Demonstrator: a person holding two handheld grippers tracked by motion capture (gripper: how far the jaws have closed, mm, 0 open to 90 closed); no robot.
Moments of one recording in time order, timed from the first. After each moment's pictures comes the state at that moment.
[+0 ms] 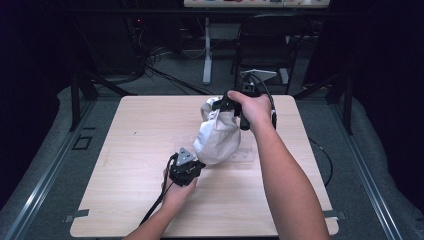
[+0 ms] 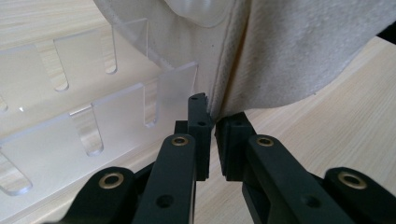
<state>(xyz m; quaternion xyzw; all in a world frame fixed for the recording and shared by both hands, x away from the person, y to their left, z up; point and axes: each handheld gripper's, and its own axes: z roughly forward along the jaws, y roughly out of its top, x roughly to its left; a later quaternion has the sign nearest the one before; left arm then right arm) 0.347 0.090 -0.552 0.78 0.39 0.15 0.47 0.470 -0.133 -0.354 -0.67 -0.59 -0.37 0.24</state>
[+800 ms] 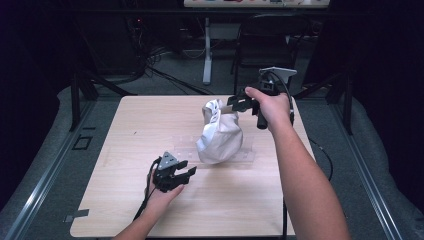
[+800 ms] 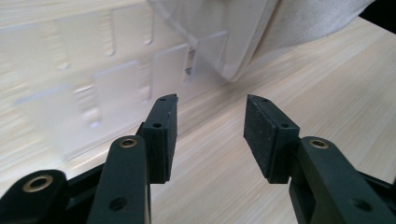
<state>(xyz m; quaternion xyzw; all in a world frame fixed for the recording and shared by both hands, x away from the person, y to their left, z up) 0.329 0.140 -0.546 0.79 0.39 0.14 0.45 0.463 -0.177 -0.343 -0.68 -0.58 -0.39 0.21</state>
